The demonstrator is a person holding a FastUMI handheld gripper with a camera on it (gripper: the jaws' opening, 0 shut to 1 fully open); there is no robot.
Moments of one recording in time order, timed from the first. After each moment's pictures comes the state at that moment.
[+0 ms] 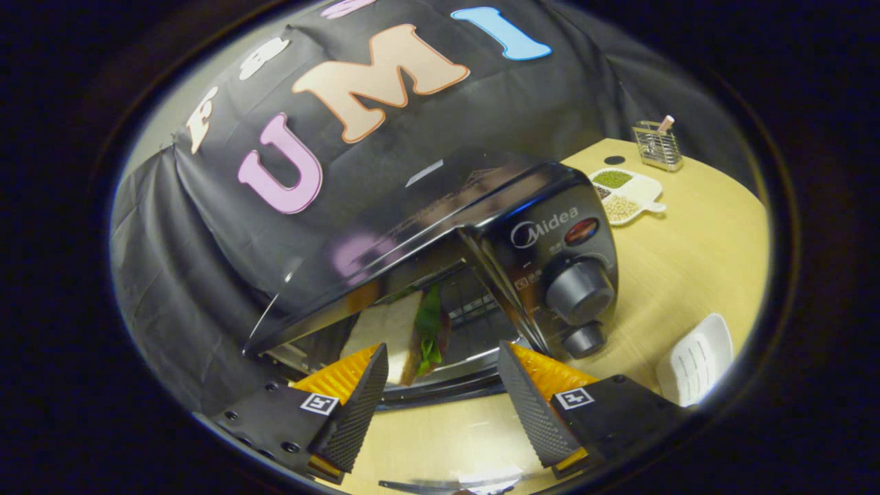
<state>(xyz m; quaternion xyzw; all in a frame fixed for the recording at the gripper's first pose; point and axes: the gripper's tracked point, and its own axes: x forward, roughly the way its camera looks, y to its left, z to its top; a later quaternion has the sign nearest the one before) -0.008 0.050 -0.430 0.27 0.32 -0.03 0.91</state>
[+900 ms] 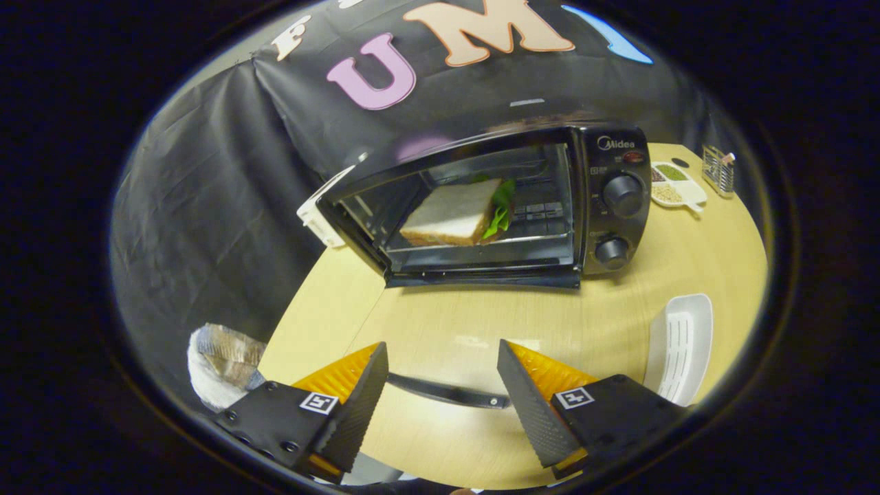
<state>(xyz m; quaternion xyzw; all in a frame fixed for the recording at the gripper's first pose) -0.131 0.098 -0.429 0.14 0.45 0.14 0.87</state>
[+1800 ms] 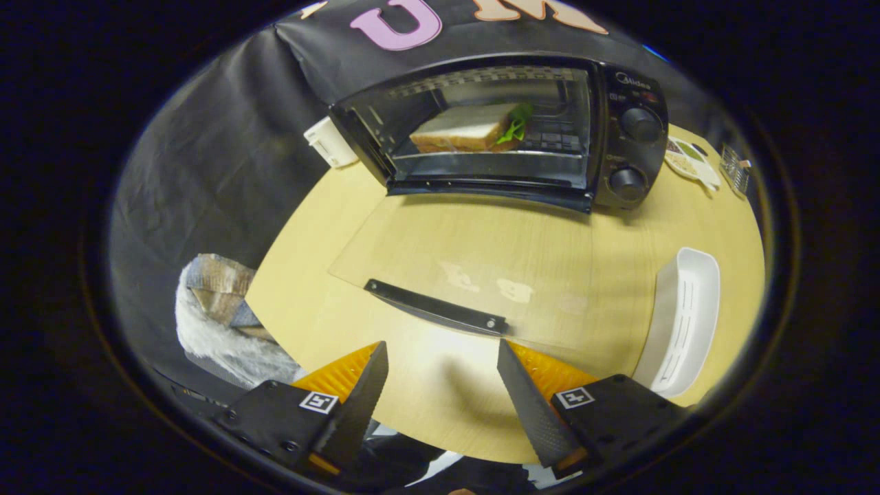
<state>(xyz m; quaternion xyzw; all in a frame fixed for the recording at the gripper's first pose) -0.209 0.086 -0.470 0.06 0.56 0.17 0.81</state>
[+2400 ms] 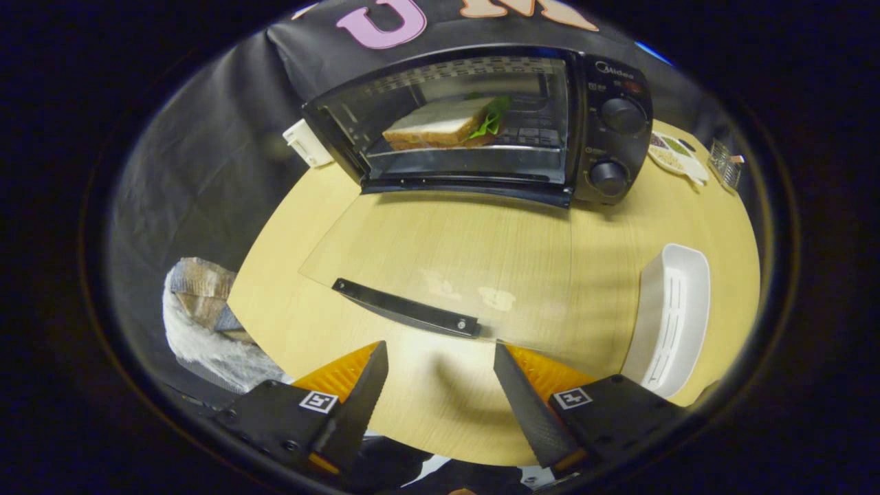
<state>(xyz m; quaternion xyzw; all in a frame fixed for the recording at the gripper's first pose) -0.201 0.077 -0.470 0.06 0.55 0.14 0.82</state>
